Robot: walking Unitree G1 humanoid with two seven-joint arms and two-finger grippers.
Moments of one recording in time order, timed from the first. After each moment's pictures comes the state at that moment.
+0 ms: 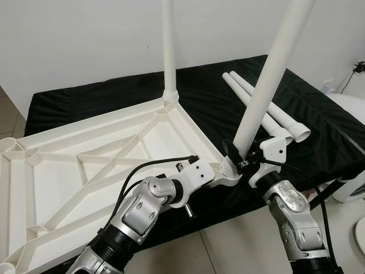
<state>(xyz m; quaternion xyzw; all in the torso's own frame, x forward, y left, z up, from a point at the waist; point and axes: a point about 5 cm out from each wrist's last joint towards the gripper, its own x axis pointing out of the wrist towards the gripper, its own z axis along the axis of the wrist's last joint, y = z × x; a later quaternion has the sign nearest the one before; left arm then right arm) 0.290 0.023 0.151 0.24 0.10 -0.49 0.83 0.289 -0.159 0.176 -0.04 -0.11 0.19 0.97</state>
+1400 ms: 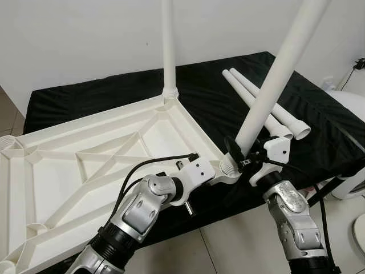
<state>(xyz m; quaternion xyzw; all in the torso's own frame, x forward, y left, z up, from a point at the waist) 0.290 0.023 0.151 0.24 0.11 -0.49 0.83 0.288 -0.165 0.172 -0.02 -0.12 0.18 0.98</state>
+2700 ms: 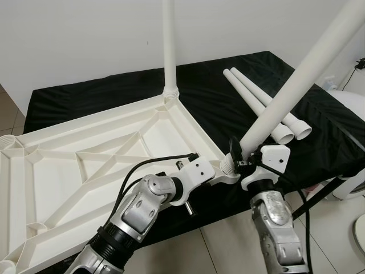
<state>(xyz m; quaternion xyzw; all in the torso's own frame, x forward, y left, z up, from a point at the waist) 0.290 0.023 0.151 0.24 0.10 -0.49 0.83 0.273 -0.143 0.170 0.02 -0.14 0.02 0.99</state>
